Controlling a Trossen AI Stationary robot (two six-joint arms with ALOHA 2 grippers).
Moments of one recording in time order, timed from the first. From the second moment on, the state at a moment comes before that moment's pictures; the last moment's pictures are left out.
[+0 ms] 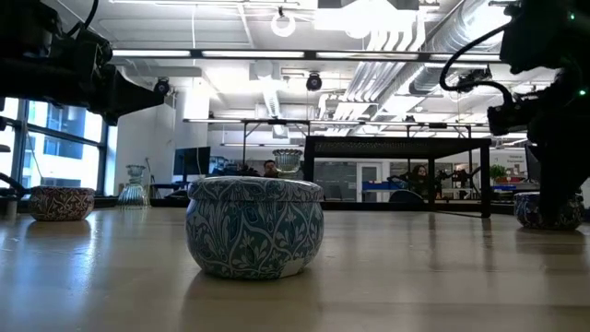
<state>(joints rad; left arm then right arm) 0.50 0.02 0.01 0.03 0.12 -0.10 0.29 1.13 0.46 -0.74 0.23 1.02</state>
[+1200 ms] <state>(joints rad) 0.50 0.02 0.01 0.03 0.09 -0.06 -0.34 1.30 1.41 -1.19 0.22 0.54</state>
